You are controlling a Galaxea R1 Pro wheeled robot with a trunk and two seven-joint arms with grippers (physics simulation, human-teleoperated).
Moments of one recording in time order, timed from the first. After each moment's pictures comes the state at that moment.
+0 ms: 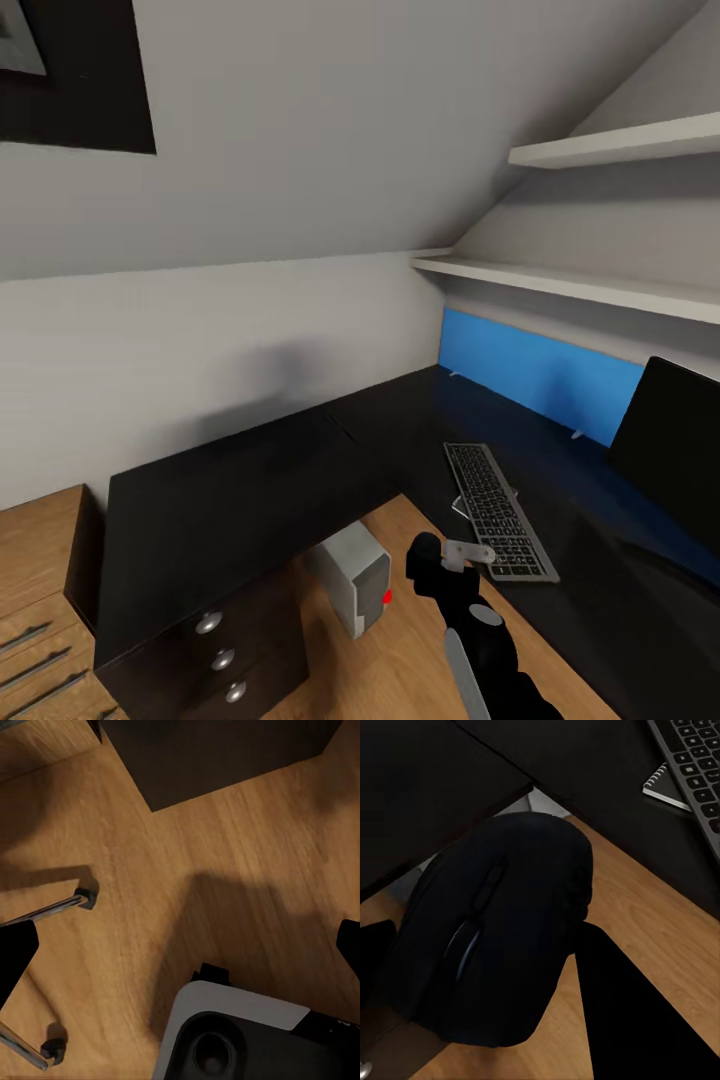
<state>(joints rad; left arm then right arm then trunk) -0.19 0.02 -0.21 -0.02 0.44 -0.38 0.15 -0.19 0.17 0.15 -1.36 -0.14 0.46 -0.27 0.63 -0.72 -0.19</state>
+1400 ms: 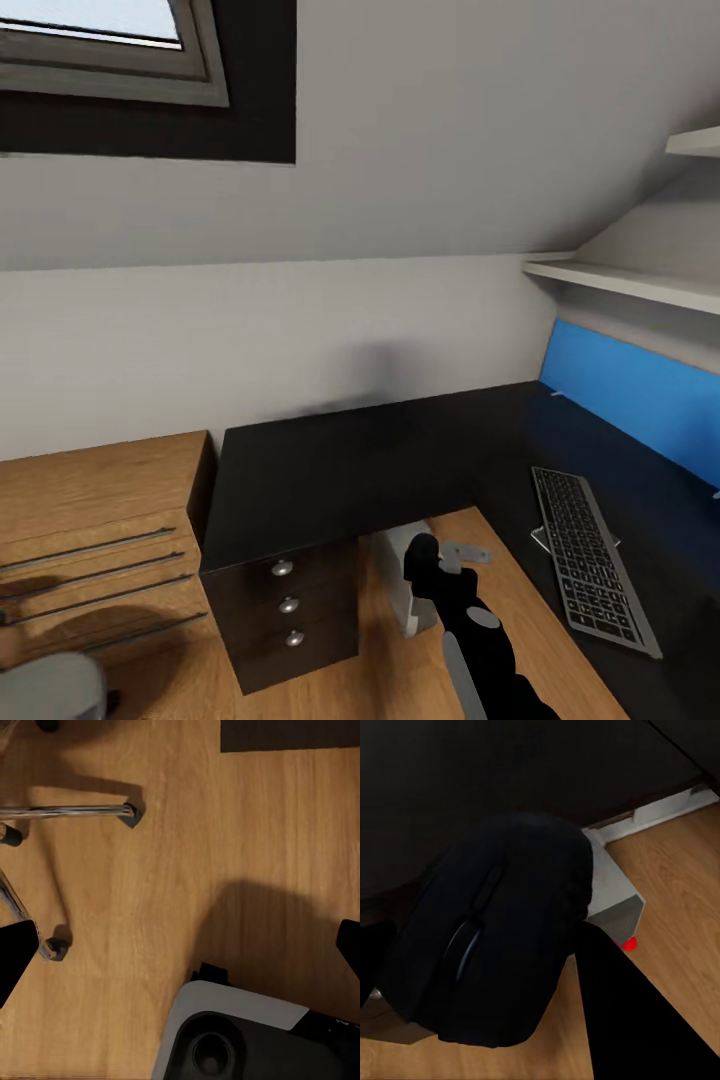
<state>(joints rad) -0.19 0.02 -0.21 -0.02 0.44 -0.38 0.15 -0.18 0.17 0.16 -1.35 -0.13 0.45 -0.27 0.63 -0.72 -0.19</state>
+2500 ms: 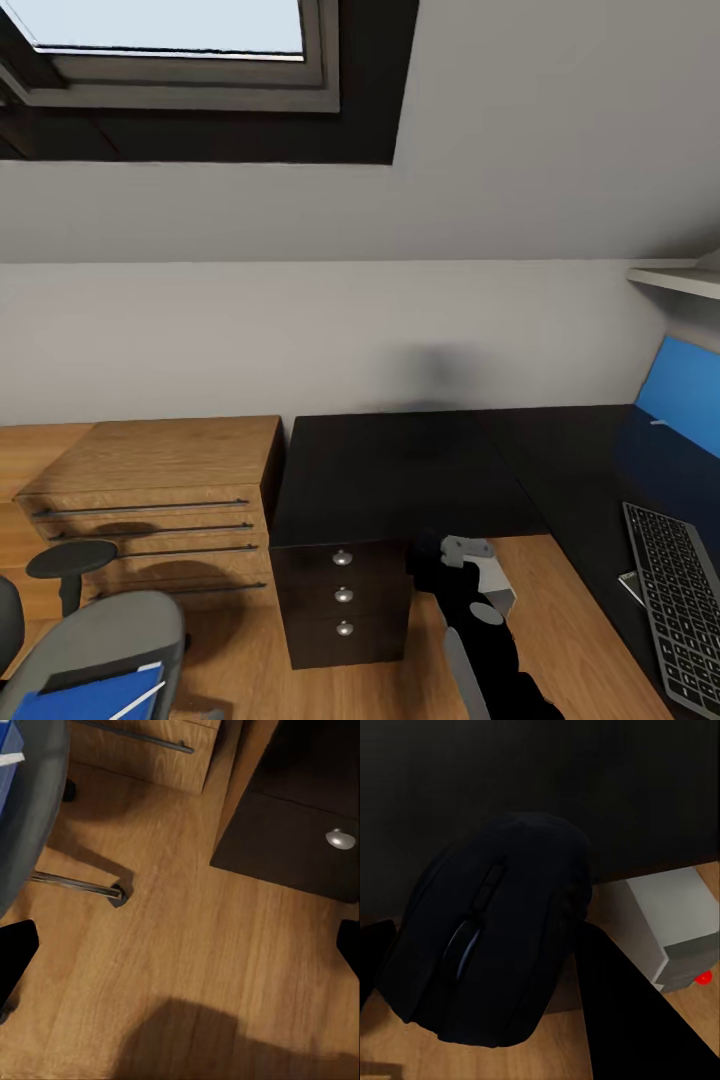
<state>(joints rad) -0.19 0.06 -0.21 -0.38 0.52 -0.27 0.07 -0.18 0.17 0.16 -1.39 -0.13 0.45 -0.27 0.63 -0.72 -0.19</state>
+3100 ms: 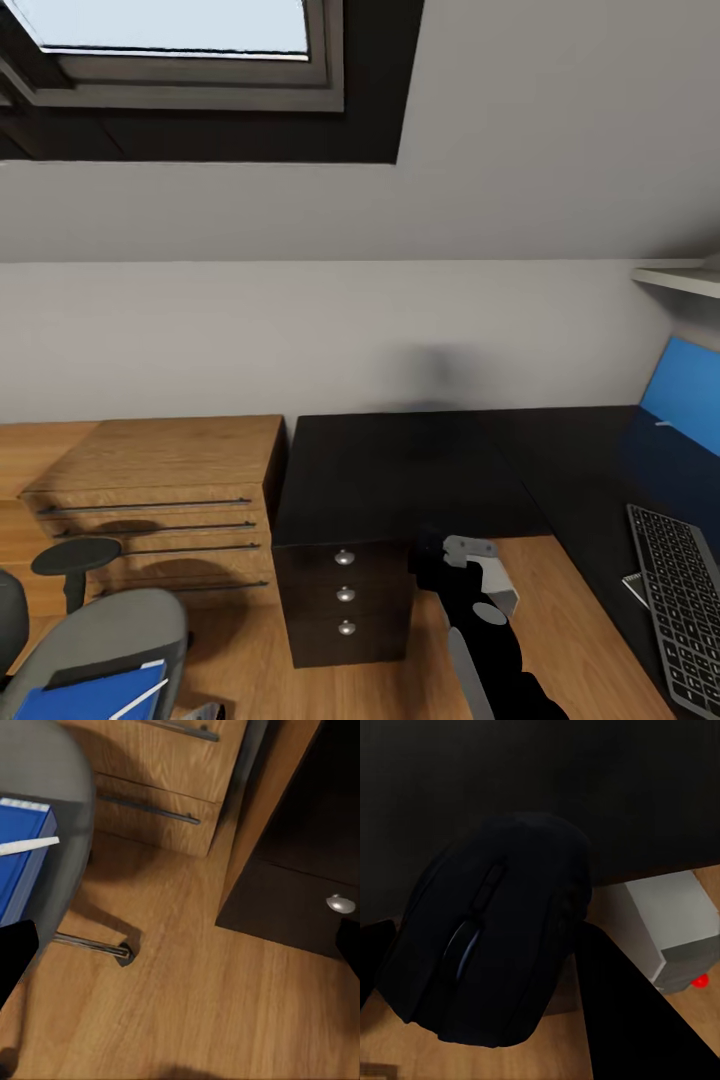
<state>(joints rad) -0.19 0.06 -0.22 -0.35 0.51 -0.49 0.07 -0.18 0.16 0.16 -1.39 -0.13 0.45 -0.27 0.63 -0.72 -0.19</state>
